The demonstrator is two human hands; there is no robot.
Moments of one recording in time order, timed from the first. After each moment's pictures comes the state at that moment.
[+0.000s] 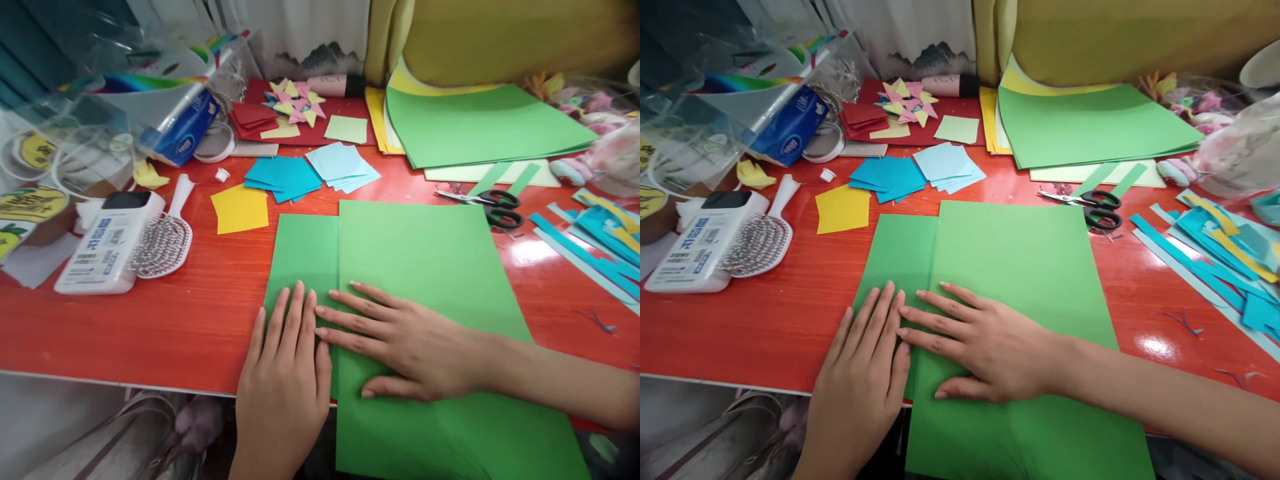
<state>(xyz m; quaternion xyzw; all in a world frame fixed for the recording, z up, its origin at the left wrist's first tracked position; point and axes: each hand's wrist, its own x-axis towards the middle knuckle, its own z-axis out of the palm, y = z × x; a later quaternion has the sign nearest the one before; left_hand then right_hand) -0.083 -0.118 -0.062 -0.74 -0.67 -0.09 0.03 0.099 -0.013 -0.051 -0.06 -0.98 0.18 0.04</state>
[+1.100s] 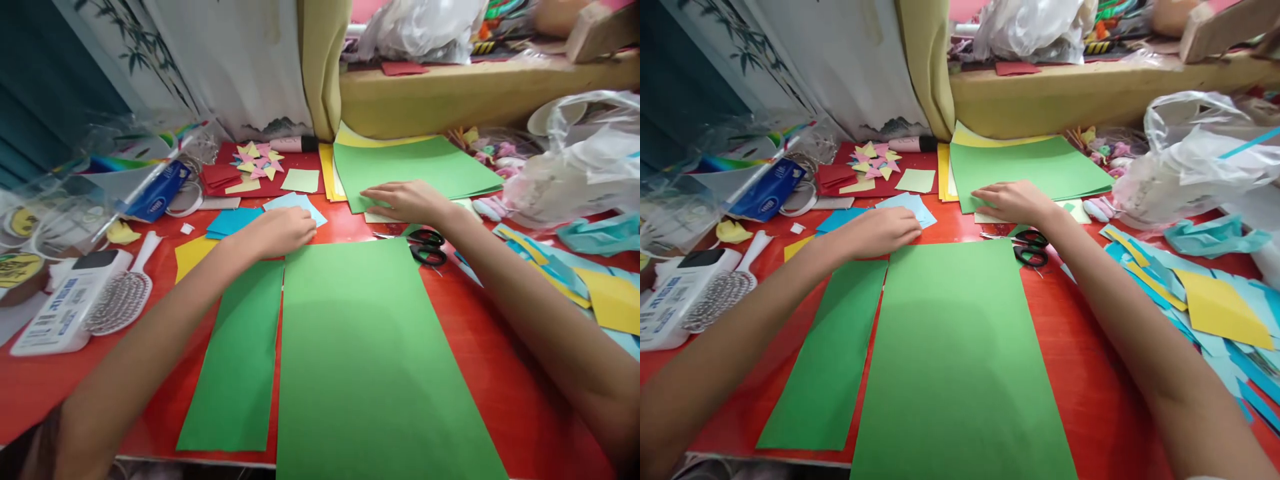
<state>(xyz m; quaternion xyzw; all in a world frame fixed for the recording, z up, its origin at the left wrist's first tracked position) -0.061 0.136 -0.001 -0.91 -0.41 0.06 0.03 0.218 0.227 -0.047 -0.33 -0.94 -0.08 0.09</state>
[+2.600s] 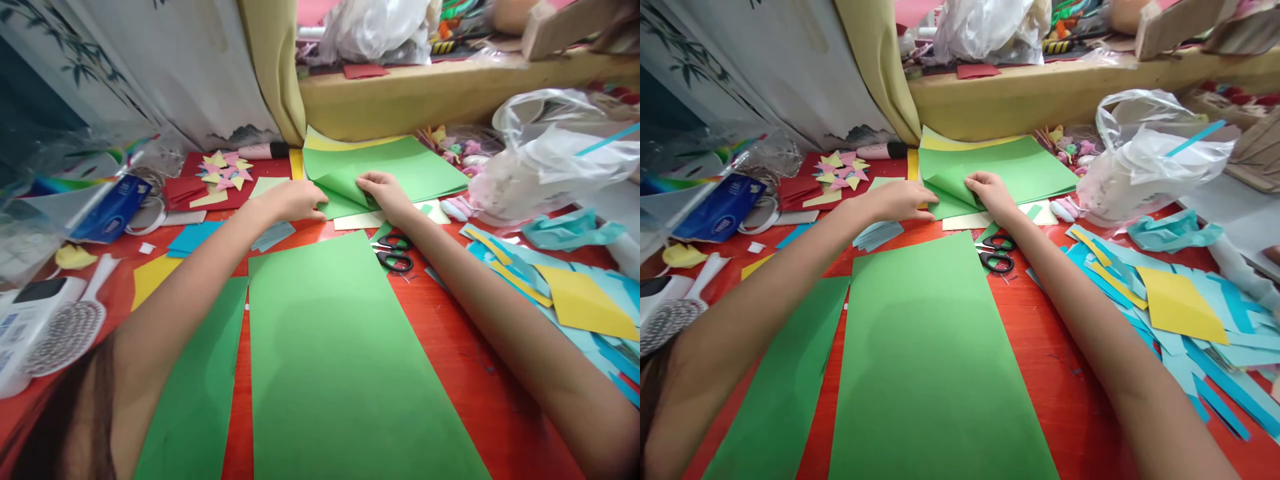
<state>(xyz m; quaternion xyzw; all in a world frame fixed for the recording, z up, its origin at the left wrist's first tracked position) 0.006 0.247 -0.017 -0.93 -0.37 0.05 0.03 0.223 0.256 -0.068 -0.44 -0.63 0.44 0.48</state>
